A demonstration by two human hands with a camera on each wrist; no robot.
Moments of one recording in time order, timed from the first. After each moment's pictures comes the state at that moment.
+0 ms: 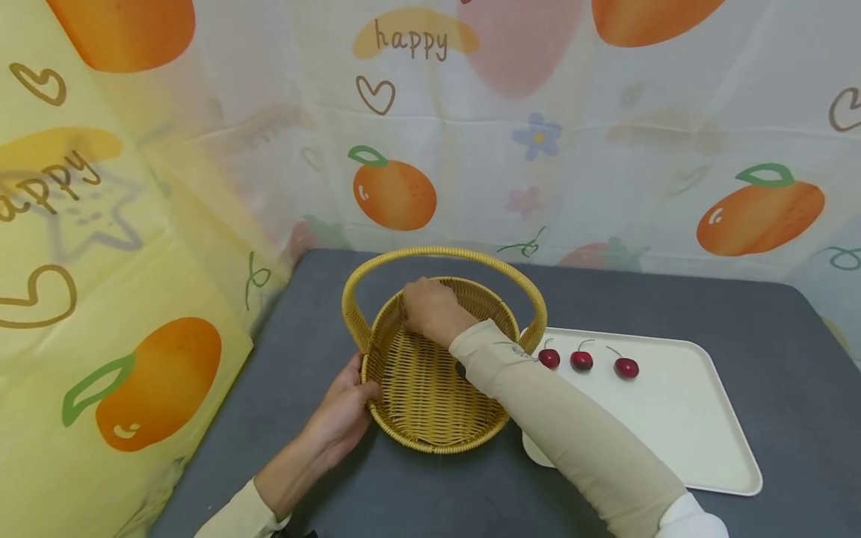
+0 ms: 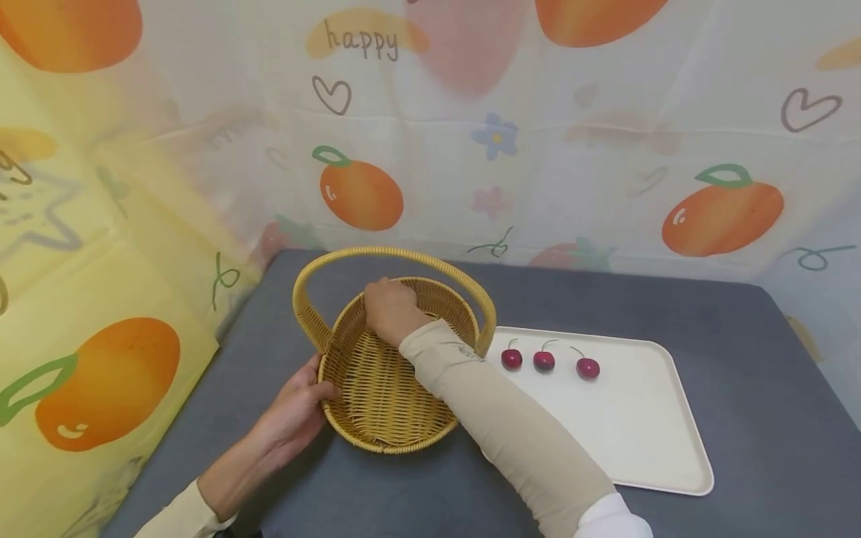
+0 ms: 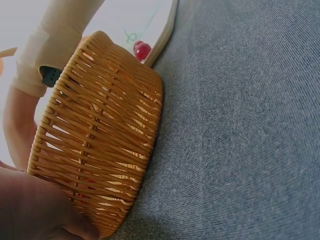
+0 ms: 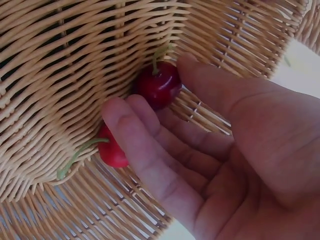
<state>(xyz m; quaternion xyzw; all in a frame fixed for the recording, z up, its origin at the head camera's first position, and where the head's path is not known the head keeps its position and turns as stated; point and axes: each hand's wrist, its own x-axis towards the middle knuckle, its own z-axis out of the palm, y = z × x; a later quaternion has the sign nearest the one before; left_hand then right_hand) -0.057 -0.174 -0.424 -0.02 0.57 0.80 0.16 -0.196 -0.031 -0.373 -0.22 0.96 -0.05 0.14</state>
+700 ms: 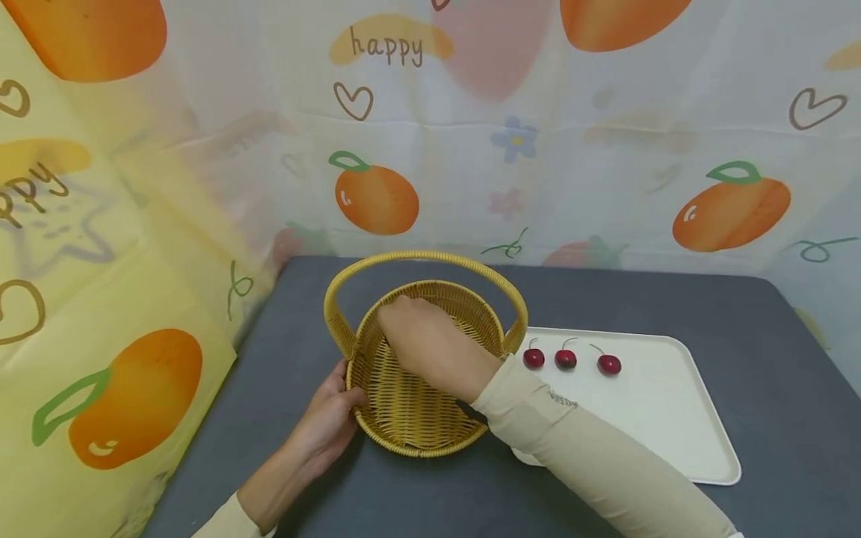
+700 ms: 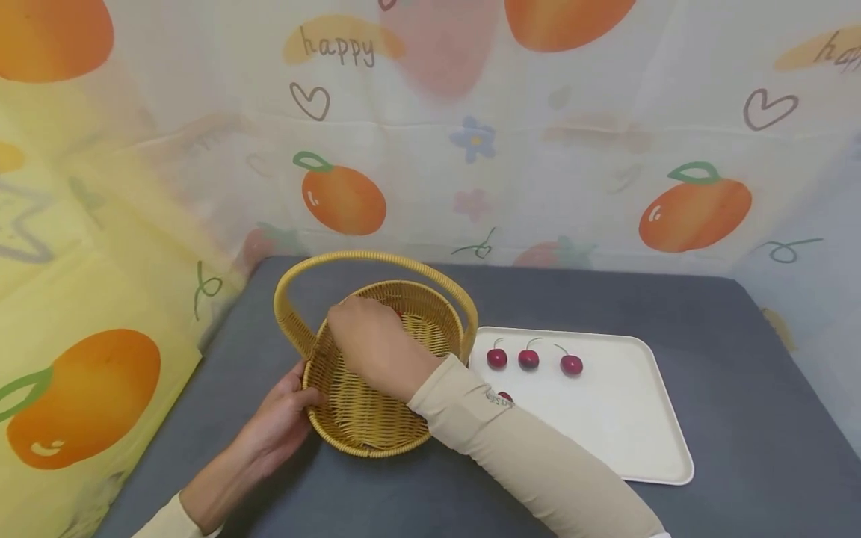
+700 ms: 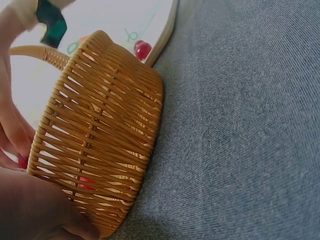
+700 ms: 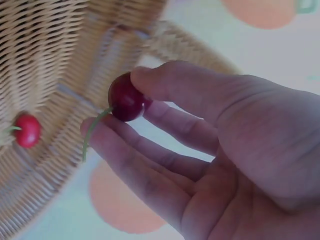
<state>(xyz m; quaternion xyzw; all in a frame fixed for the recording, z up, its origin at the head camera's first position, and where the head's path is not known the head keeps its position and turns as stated) -0.057 -0.178 -0.426 -0.03 0.59 0.79 0.17 -0.120 -0.005 -0.317 -0.33 0.94 -0.06 0.01</state>
